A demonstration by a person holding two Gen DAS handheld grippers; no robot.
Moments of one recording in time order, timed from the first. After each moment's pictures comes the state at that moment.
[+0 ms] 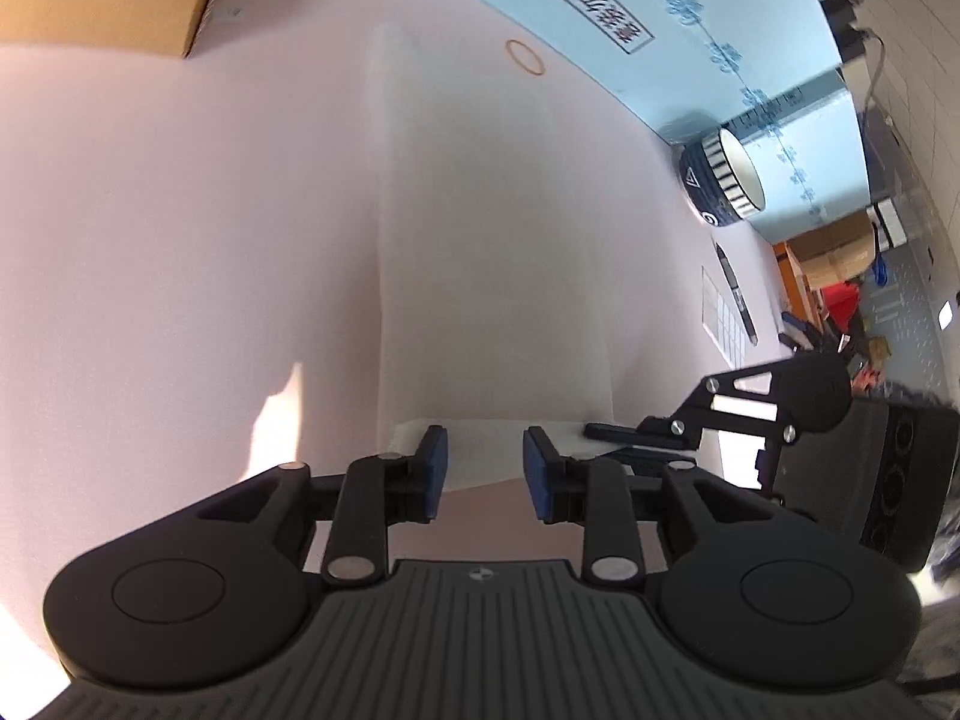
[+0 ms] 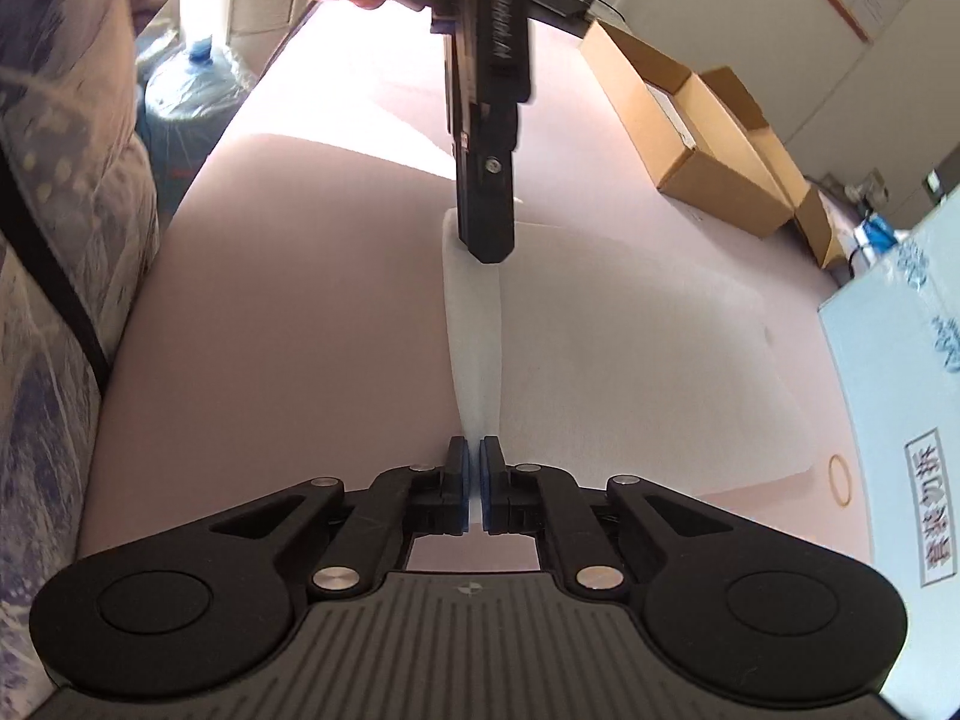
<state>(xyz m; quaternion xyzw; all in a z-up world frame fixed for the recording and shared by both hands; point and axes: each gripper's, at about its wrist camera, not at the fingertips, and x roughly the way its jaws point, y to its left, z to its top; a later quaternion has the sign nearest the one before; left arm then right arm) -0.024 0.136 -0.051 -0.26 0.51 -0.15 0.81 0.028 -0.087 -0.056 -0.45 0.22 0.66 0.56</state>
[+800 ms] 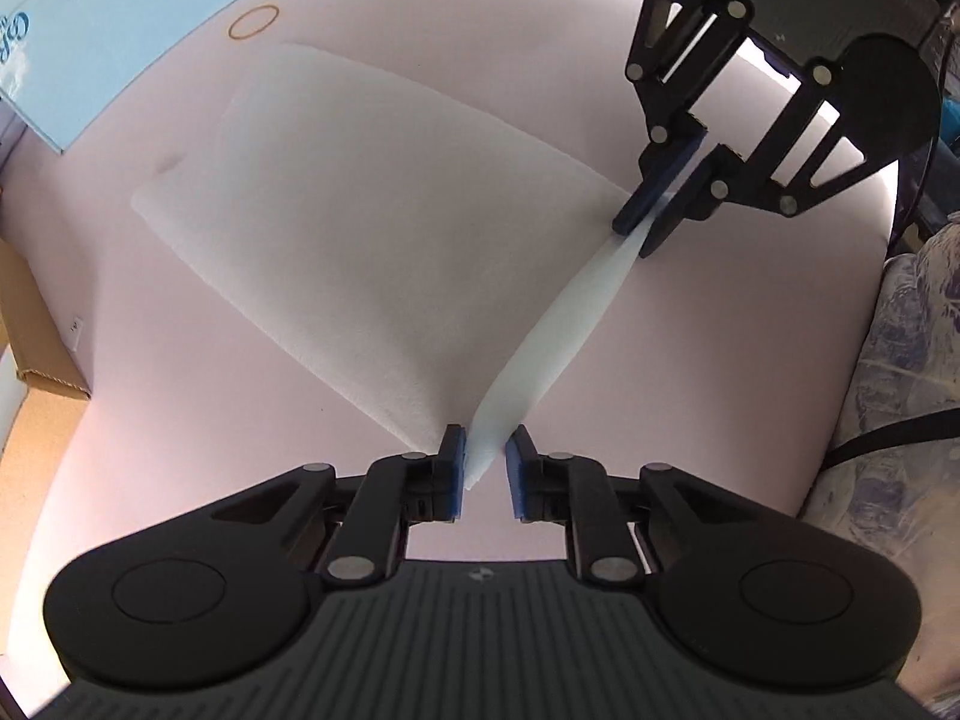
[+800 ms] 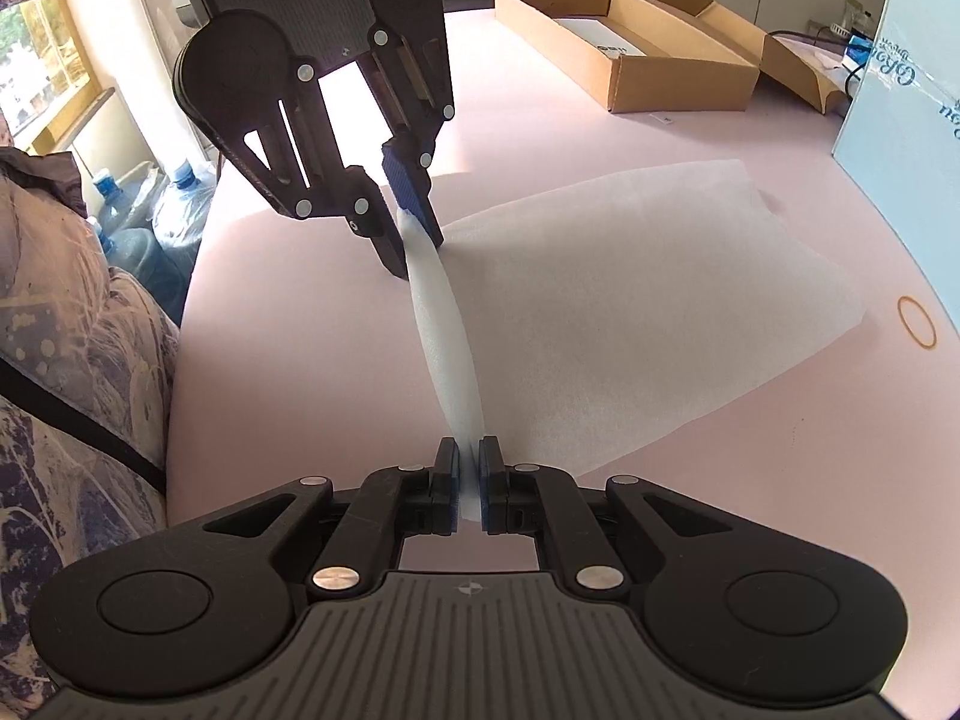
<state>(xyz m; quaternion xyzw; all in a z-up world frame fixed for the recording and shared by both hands) 0.012 0.061 -0.043 0.15 0.60 -0.26 0.75 0.068 -0.075 -0.052 -0.33 0.36 0.67 0.56</state>
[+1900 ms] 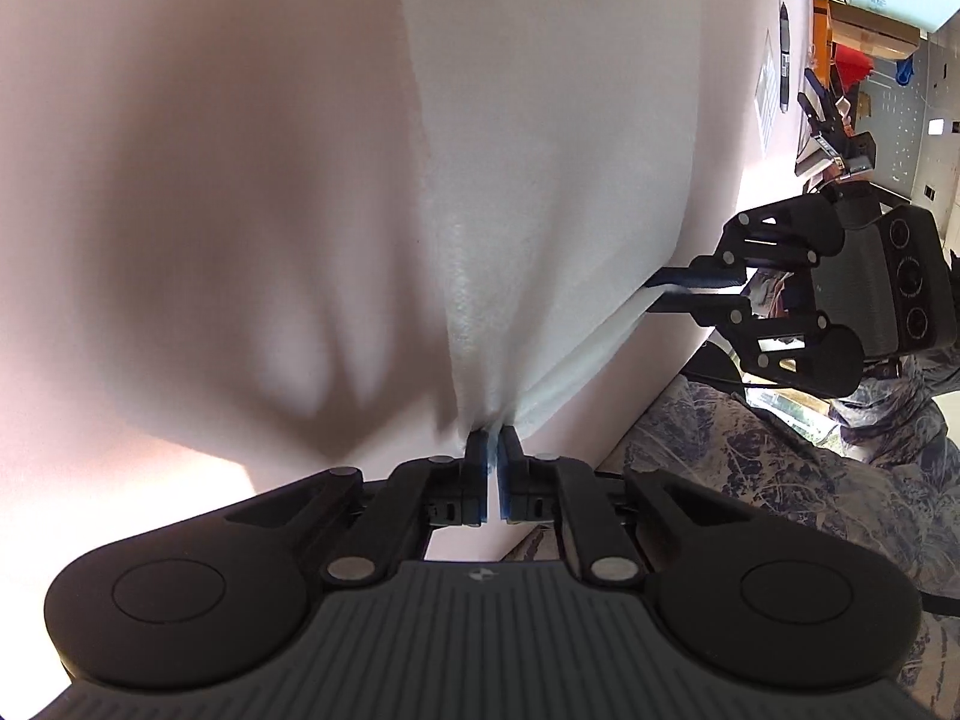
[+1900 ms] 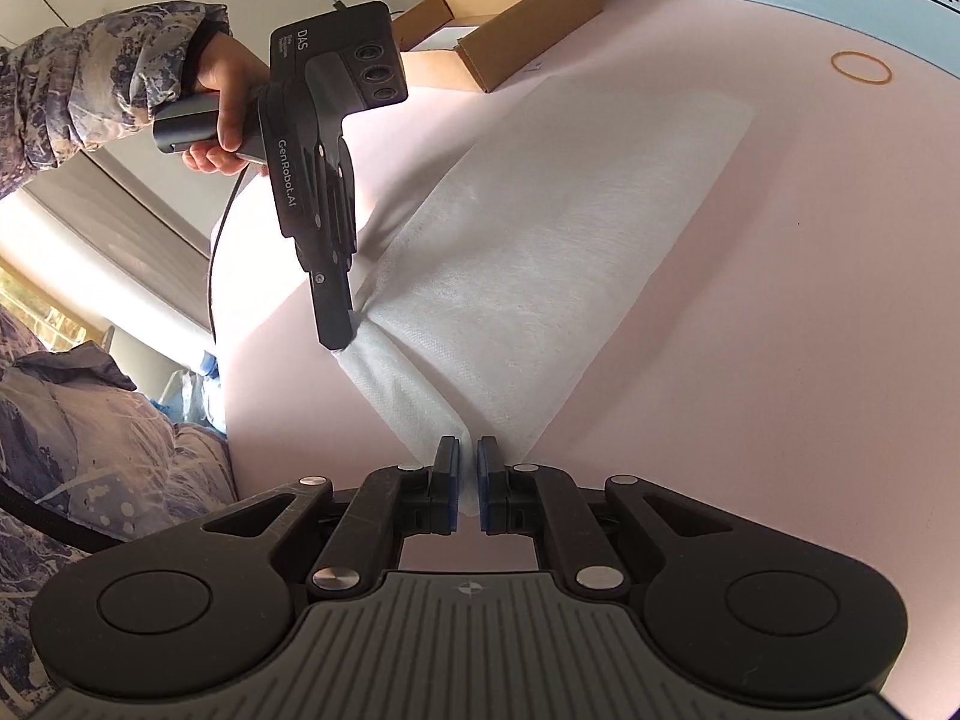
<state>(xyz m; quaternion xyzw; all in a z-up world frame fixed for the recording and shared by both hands) 0.069 0.174 -0.134 -0.30 0.78 -0.28 0.47 0.085 -0.116 -0.058 -0.11 0.50 0.60 0.61</state>
